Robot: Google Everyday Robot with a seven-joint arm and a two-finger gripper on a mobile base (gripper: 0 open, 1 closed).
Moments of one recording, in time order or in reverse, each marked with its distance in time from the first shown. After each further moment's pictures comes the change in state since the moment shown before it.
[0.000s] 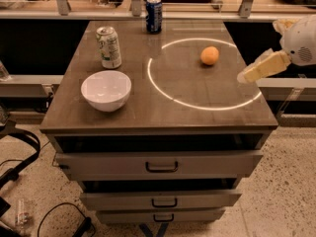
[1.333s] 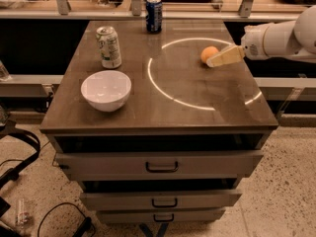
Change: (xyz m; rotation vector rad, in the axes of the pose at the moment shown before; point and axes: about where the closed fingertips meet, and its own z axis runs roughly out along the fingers) arm 0.004 -0.070 0.136 0.067 -0.112 0.169
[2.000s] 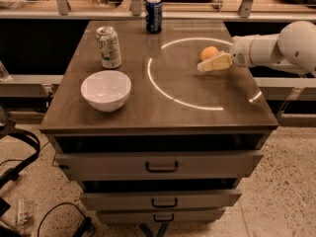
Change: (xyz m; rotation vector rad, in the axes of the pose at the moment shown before) arm 0.017 0.007 0.045 -0.050 -0.050 0.072
